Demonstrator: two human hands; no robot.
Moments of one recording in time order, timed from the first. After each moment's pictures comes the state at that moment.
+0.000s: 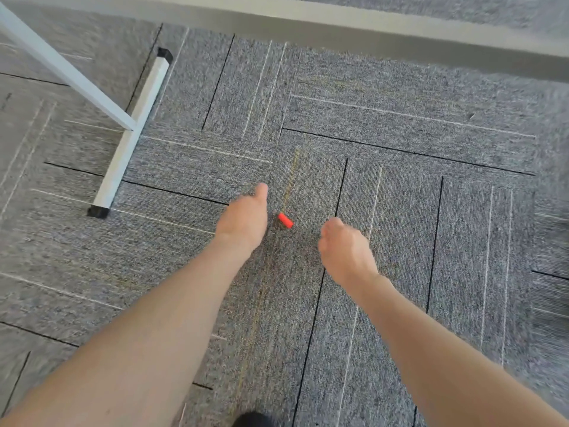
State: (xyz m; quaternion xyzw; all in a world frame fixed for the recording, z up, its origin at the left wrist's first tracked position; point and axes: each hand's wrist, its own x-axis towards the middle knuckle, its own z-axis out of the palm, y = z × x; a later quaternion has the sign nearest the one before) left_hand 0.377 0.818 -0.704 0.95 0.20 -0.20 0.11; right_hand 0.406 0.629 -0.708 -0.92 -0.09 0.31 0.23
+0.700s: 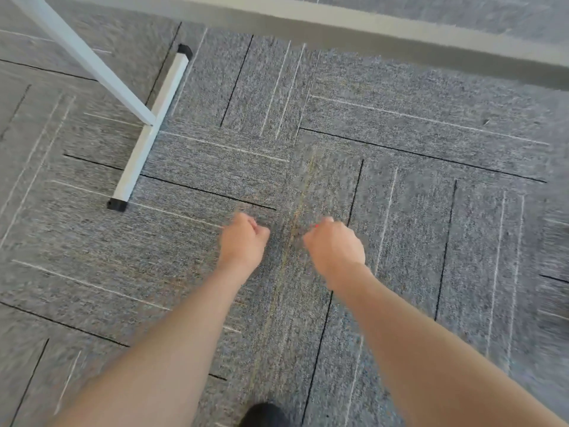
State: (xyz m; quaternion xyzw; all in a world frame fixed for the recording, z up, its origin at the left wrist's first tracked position) left_hand 0.326 0.827 -0.705 0.85 0.40 -0.14 0.33; right_hand 0.392 0.683 -0.694 -0.93 -0.05 0.34 0.14
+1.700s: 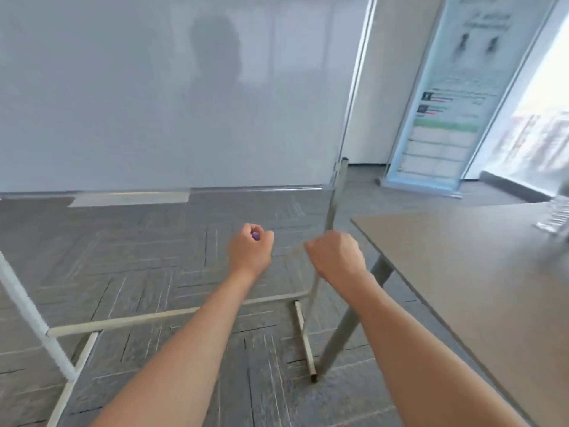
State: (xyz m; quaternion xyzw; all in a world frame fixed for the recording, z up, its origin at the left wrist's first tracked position) left_hand 0.291 0.510 -0.024 0.76 0.09 0.12 0.64; right_hand 0.252 0.355 0.023 -0.97 0.07 -0.05 0.23
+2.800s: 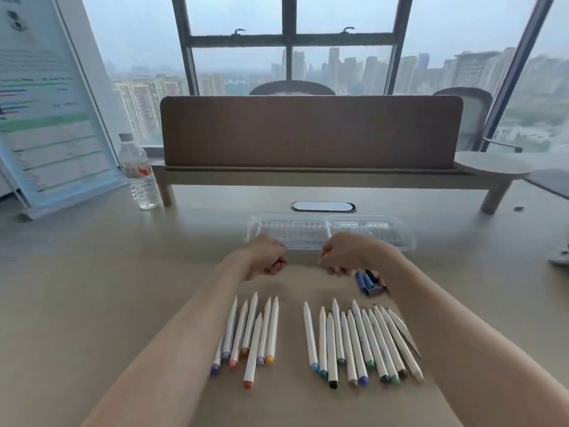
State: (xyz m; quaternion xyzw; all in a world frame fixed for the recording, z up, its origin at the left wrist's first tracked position) left_hand 0.069 -0.097 0.045 0.67 -0.47 -0.48 0.33; right_hand -0.129 -0.140 0.072 -0.79 0.53 0.01 0.29
